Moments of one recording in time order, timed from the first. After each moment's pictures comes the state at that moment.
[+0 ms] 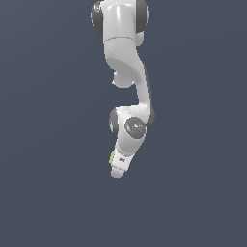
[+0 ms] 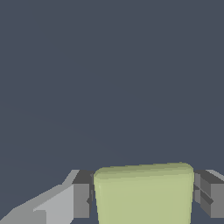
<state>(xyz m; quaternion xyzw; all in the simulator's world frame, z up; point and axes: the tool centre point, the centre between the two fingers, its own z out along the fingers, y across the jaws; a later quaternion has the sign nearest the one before) 0.057 -0.015 0.019 0.80 0.59 -0.08 0.06</state>
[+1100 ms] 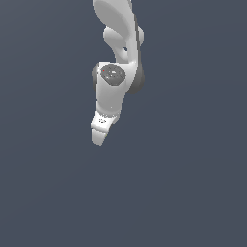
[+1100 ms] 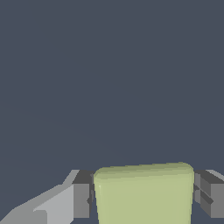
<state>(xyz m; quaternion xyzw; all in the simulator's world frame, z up) -0.025 -0.080 0.148 0.80 0.59 -0.08 0.06</state>
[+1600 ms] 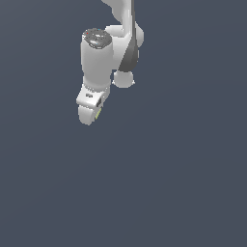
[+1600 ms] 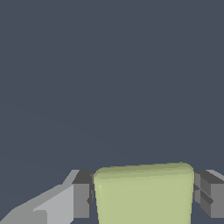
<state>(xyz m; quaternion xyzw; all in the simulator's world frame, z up) -0.066 -0.114 0.218 0.80 0.59 -0.08 0.06</state>
